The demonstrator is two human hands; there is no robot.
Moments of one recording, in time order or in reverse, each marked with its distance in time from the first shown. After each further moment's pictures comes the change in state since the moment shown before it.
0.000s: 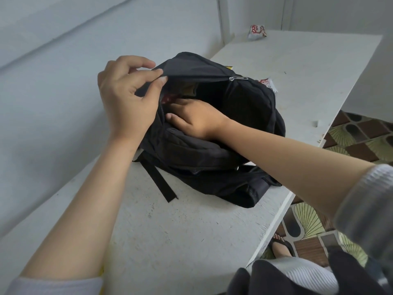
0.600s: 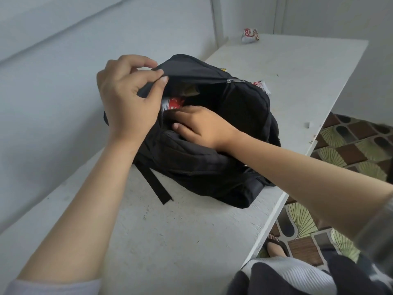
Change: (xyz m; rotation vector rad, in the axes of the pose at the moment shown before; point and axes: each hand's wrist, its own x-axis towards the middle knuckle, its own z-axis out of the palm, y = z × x) left_hand 0.000 0.009 0.006 0.002 0.000 0.020; right_hand -0.030 -0.006 -0.011 0.025 -0.003 -0.044
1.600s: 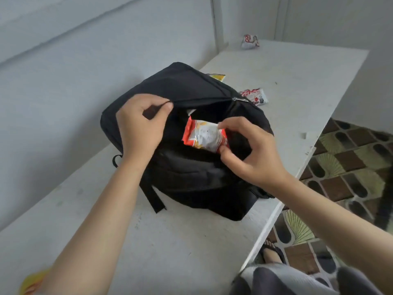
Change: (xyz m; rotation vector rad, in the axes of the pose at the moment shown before) left_hand -0.023 0.012 0.020 -0.162 -0.156 -0.391; right_hand -0.095 -0.013 -0.039 0.293 0.437 0.296
